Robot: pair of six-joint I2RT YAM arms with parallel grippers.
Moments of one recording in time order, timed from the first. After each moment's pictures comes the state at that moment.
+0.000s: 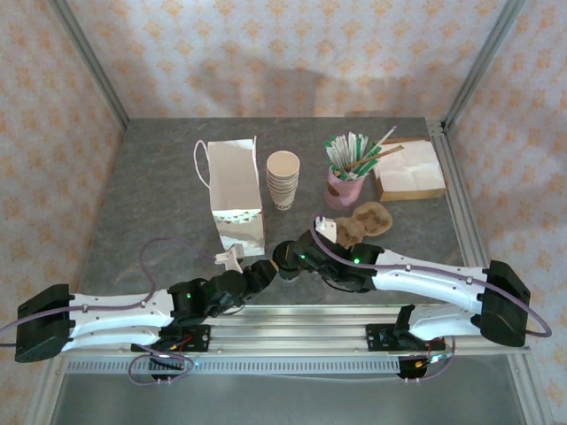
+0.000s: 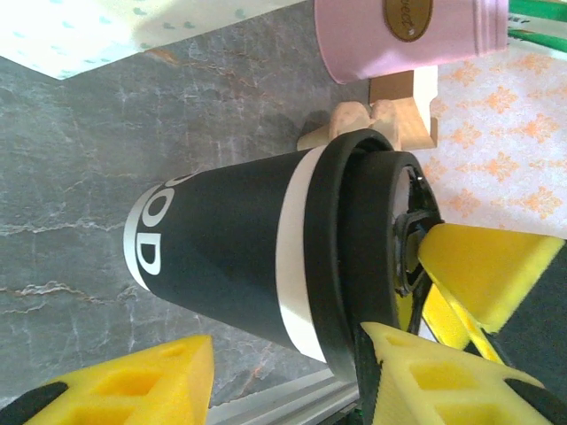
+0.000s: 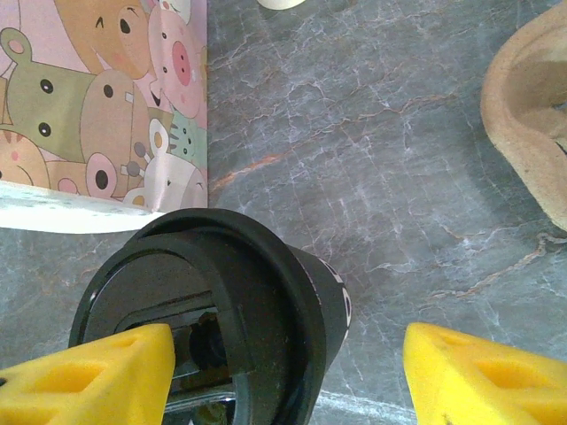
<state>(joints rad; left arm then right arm) -1.18 0.91 0.28 0.12 -0.39 -1.52 1.11 1.22 0.82 -0.54 0.33 1.06</state>
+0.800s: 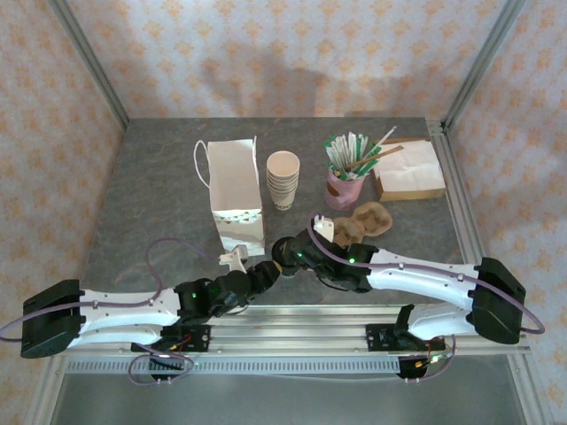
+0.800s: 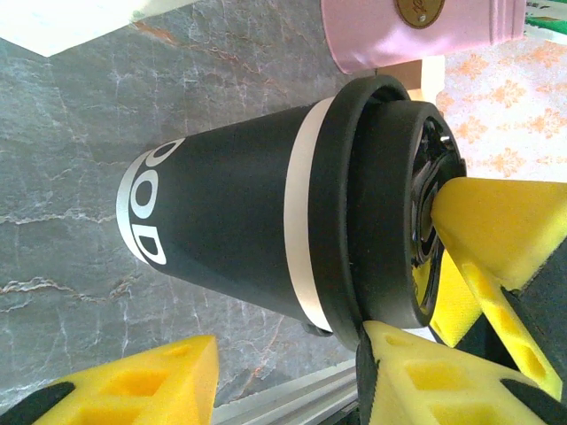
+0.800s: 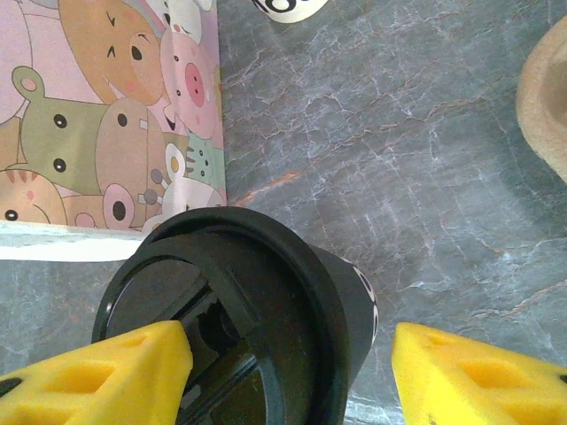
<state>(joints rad) -1.18 1.00 0.28 0.17 -0.37 -1.54 1.10 1.26 0.80 -0.44 0.32 1.11</state>
